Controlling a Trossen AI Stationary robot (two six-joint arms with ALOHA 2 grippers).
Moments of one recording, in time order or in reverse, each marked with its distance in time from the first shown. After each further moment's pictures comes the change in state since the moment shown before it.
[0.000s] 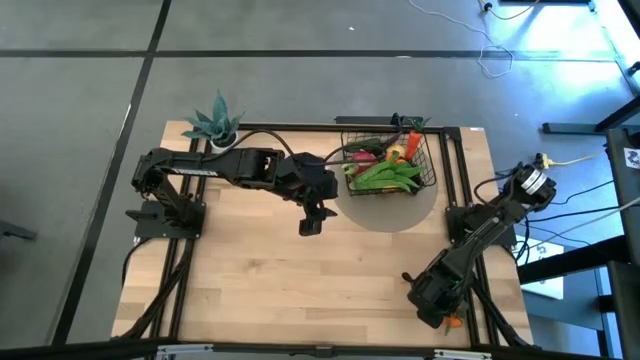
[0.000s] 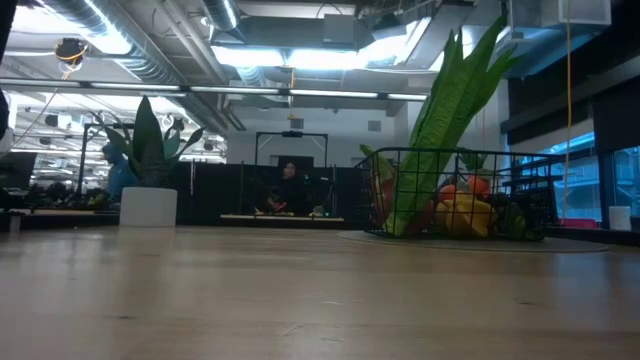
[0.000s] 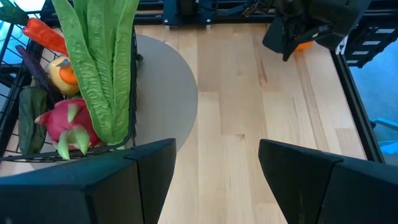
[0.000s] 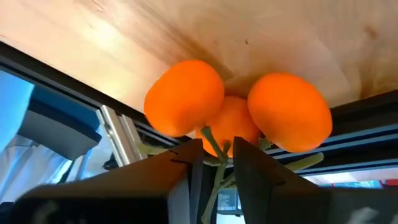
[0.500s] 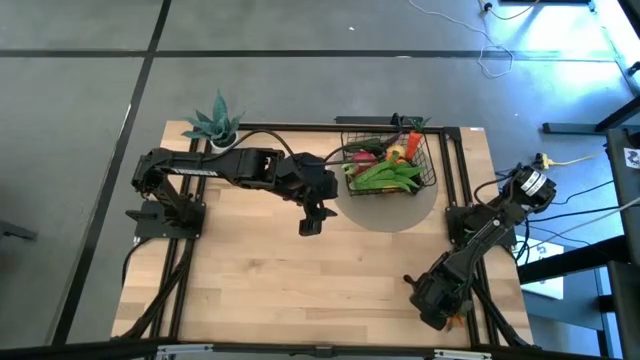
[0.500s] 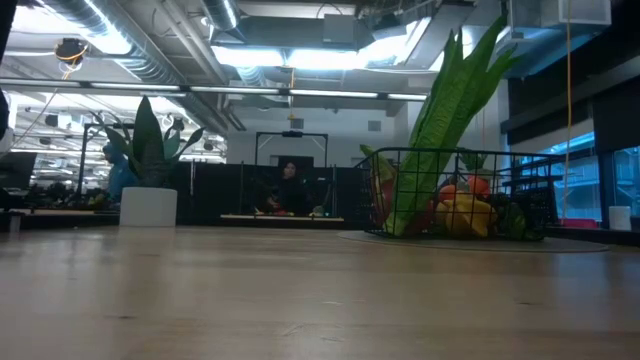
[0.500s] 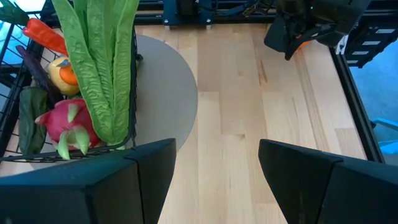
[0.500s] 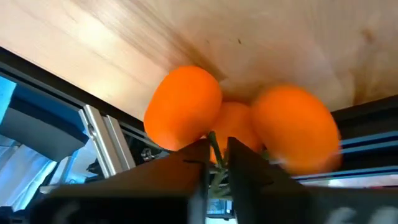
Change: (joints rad) left arm 0.000 0.000 0.000 0.000 0.000 0.000; right arm 0.028 0.015 0.000 -0.009 0.024 -0.031
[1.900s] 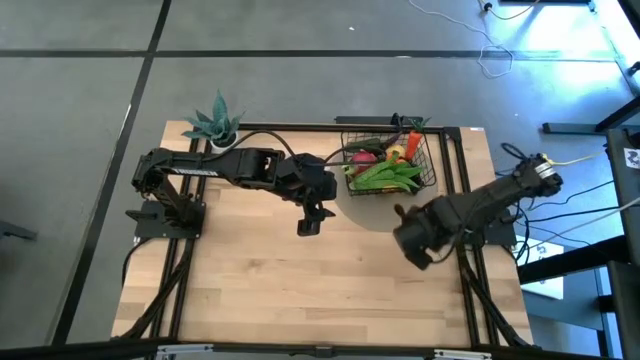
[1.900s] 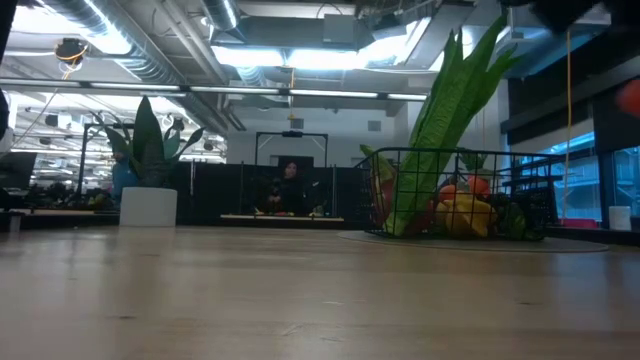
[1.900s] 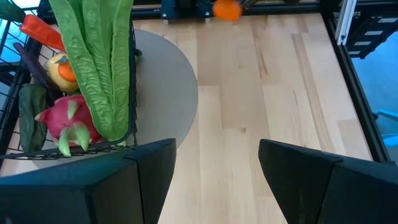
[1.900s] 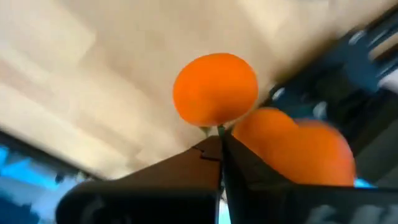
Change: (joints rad) left arm 0.000 0.000 0.001 -0.023 0.002 0.019; right arm -0.429 -0.123 0.536 -1.024 0.504 -0.492
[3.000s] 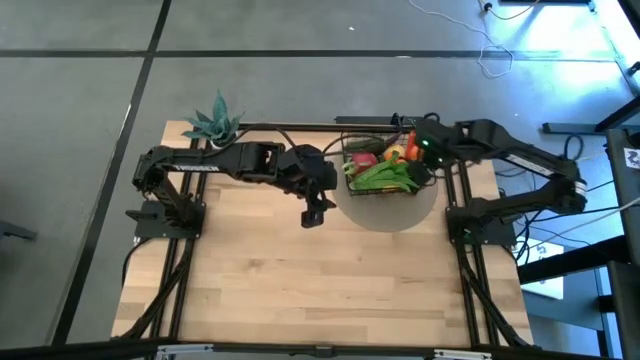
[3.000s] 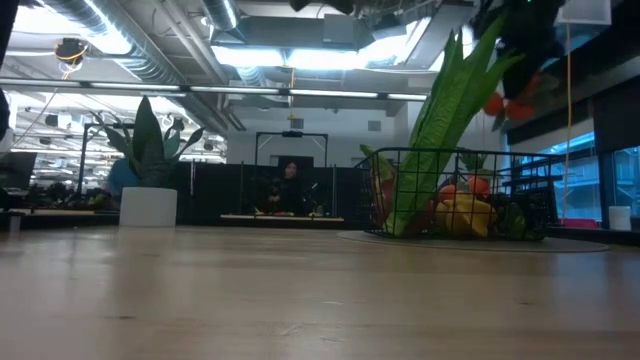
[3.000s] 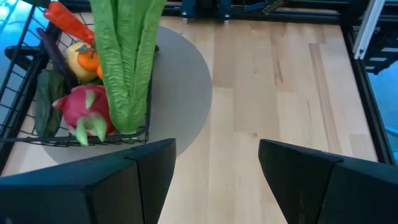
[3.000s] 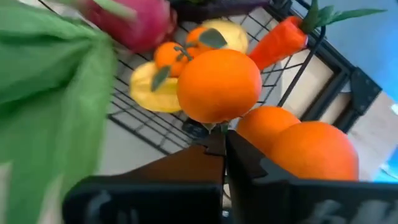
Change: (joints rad) left arm 0.046 0.000 0.000 0.002 -0.005 -0.051; right arm -0.794 -0.291 -0.002 0.183 0.434 -0.690
